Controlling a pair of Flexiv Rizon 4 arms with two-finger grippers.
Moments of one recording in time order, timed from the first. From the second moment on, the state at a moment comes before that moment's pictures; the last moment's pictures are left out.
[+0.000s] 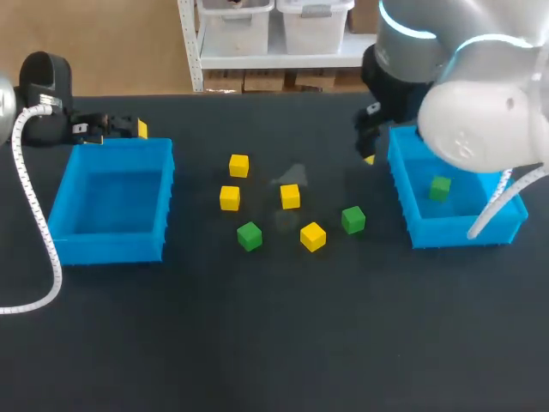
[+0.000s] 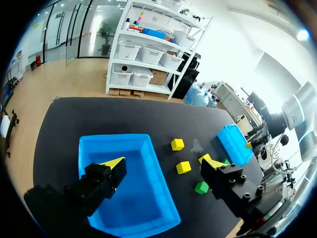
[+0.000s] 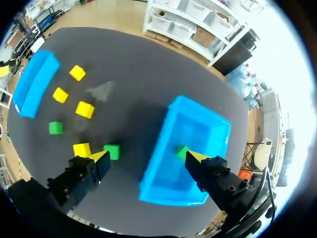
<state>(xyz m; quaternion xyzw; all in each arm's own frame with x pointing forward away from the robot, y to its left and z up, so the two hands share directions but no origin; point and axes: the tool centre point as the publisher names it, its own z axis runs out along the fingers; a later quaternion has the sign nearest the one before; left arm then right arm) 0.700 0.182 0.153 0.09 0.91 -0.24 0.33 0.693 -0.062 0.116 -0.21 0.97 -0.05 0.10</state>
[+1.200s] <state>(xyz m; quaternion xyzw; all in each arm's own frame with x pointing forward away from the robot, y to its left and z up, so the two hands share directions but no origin) 0.700 0.182 0.153 0.09 0.91 -0.24 0.33 0.662 -0.023 -0.012 -0.20 0.98 -0.05 0.04</state>
